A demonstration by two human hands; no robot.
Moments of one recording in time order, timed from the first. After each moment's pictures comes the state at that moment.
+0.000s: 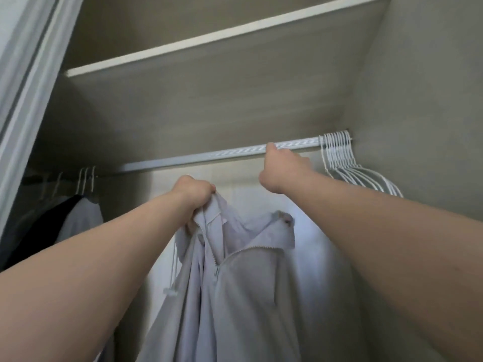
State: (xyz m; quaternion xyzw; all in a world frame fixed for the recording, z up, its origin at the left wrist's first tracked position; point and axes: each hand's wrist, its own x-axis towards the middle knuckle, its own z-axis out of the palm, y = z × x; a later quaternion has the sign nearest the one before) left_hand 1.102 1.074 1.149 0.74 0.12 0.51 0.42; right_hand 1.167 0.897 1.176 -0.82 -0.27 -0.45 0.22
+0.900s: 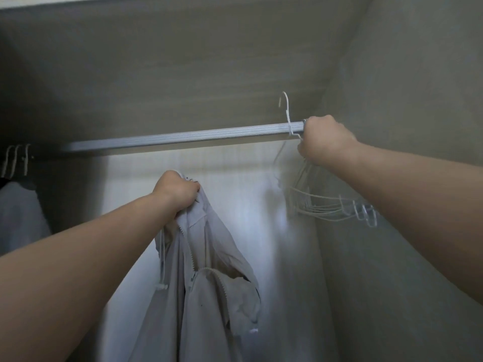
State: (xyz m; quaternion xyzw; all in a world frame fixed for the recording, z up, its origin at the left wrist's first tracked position) left_hand 1.152 1.099 1.132 0.78 0.08 0.51 0.37; right_hand 1.203 0.826 1.184 -0.81 -0.13 -0.54 0.19
